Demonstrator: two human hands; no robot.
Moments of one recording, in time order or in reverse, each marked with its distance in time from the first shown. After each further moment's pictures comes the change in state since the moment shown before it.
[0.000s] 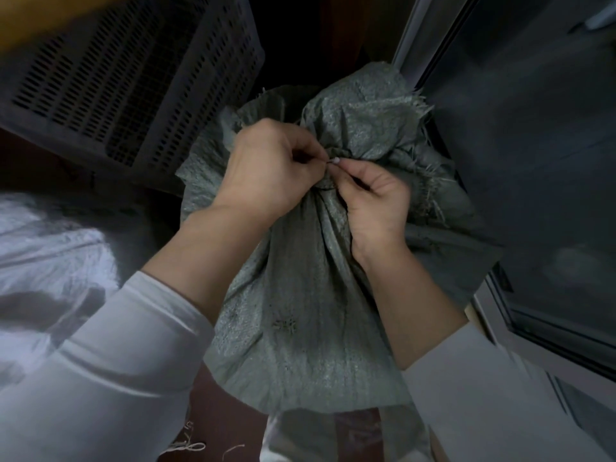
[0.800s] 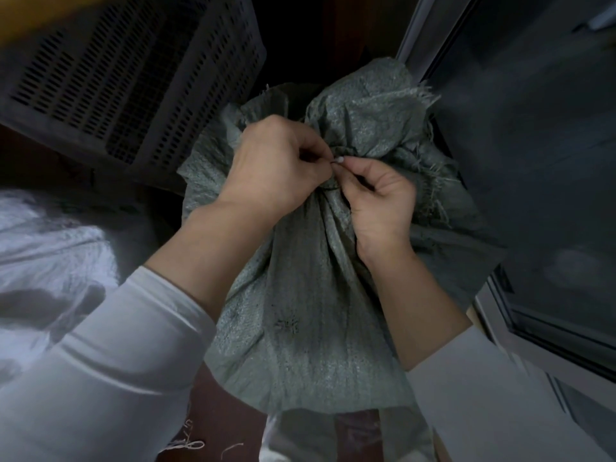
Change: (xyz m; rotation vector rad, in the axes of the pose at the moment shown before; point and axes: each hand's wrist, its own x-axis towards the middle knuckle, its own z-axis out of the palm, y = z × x) left_hand -0.001 0.008 -0.002 0.065 -0.024 0.015; right_hand 0.003 0.004 -0.004 -0.141 -0.010 -0.105
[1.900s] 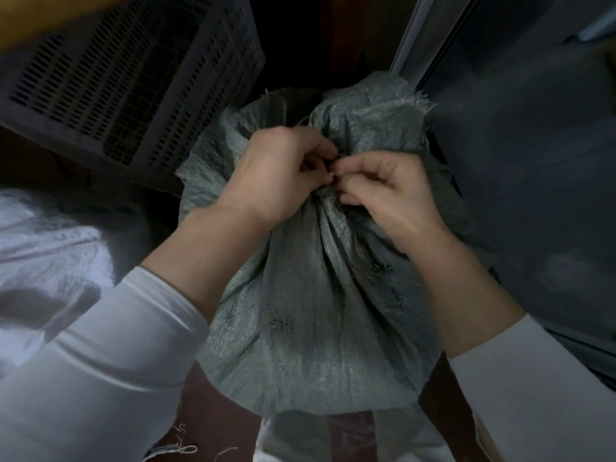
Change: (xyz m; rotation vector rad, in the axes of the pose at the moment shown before) left_hand -0.003 0.000 0.000 0.033 -0.077 0.094; right_hand 0.006 -0.044 -0.024 -0.367 -0.369 0.030
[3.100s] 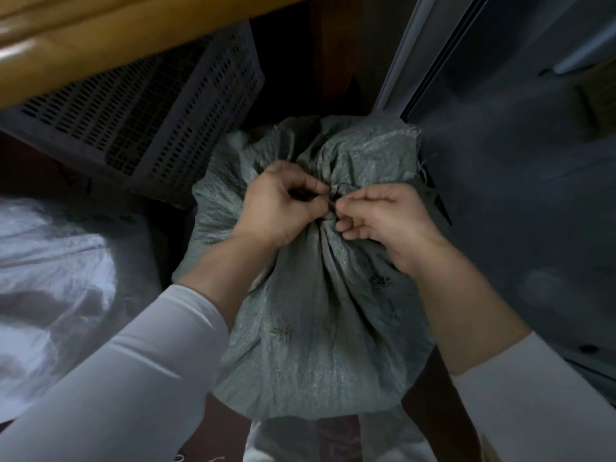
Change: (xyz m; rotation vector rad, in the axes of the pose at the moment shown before) left_hand -0.007 0.005 0.022 -0.250 0.143 -0.188; right_hand -0.014 -0.026 -0.020 0.090 0.005 0.359
